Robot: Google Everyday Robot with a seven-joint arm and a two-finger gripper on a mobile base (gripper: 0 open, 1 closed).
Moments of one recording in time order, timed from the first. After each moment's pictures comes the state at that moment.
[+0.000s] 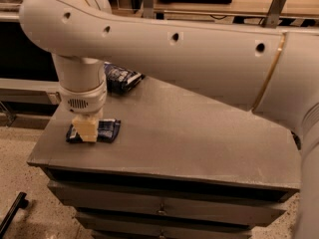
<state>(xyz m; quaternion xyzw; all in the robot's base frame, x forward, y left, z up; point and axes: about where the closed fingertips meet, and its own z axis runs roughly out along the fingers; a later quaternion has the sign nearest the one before) 0.458 0.157 0.828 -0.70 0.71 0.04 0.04</state>
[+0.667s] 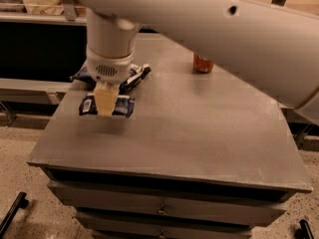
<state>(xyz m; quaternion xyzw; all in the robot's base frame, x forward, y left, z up) 0.492 0.119 0.884 -0.70 0.70 0.07 0.10</state>
